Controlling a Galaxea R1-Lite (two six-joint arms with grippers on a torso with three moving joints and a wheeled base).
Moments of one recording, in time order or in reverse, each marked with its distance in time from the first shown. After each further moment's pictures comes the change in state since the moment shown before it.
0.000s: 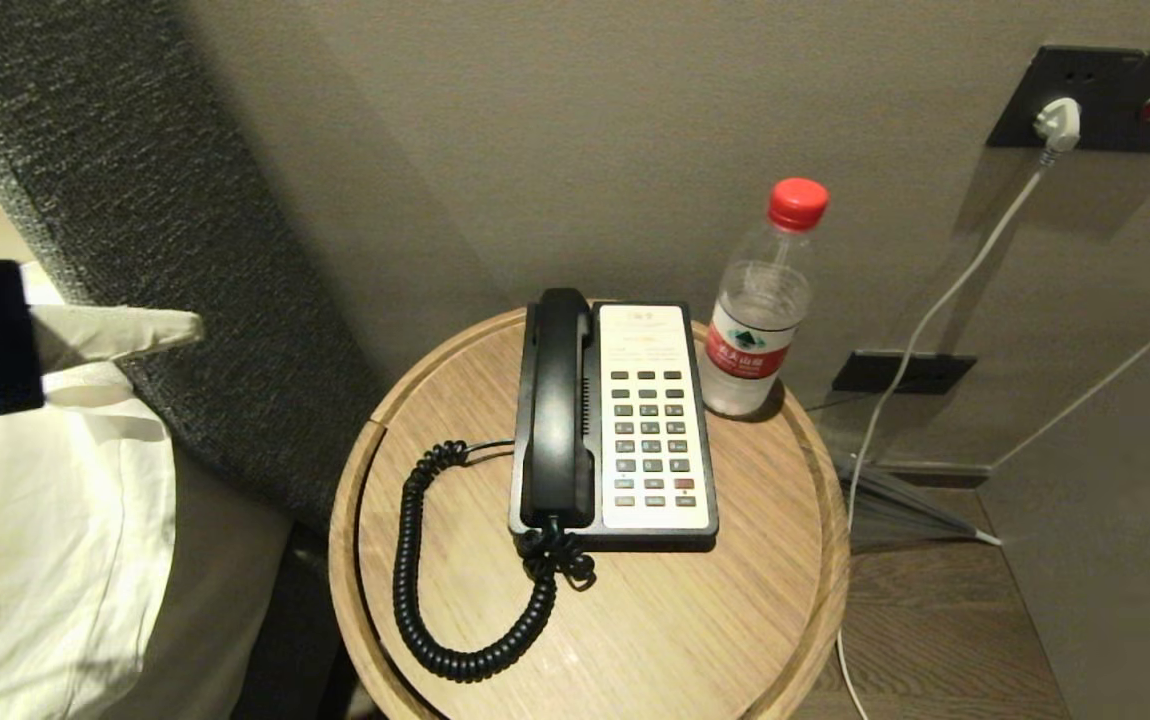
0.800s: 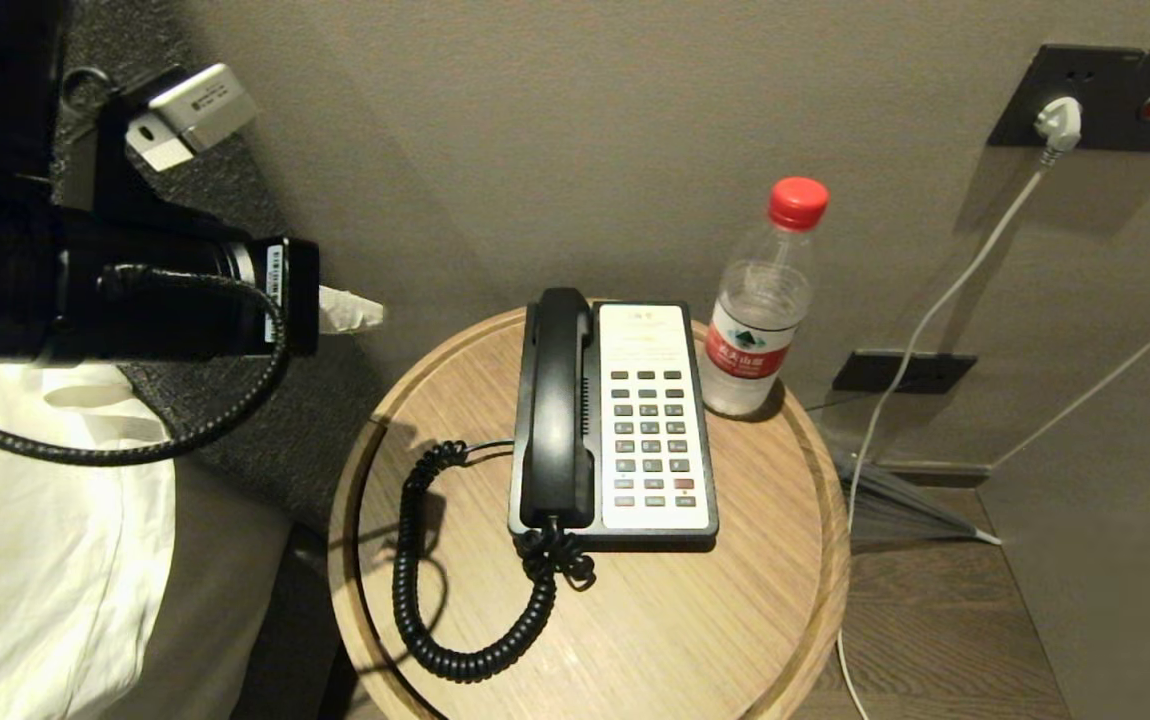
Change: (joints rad) left arm -0.241 0.277 -0.207 0.062 0.132 -0.026; right arm 0.000 0.000 0.000 0.000 0.000 0.000
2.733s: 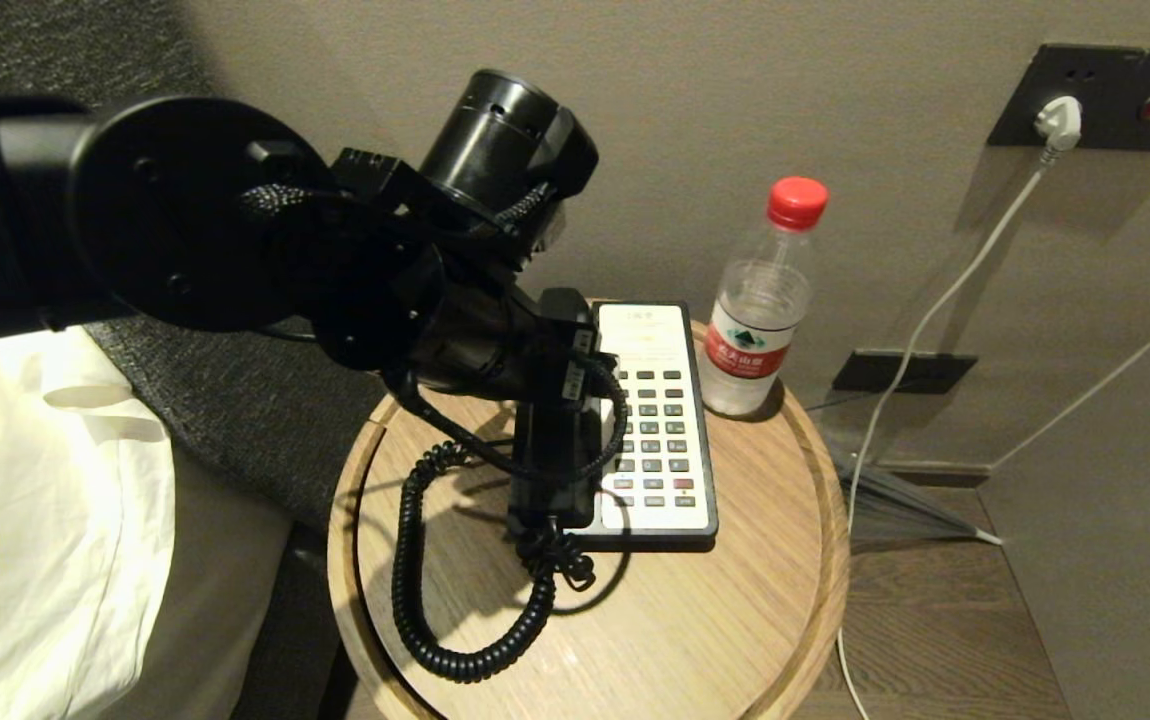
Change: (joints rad) left arm -0.324 0.427 -0.361 0.194 0.412 -0.103; right arm 0.000 0.000 0.000 0.000 -0.001 0.000
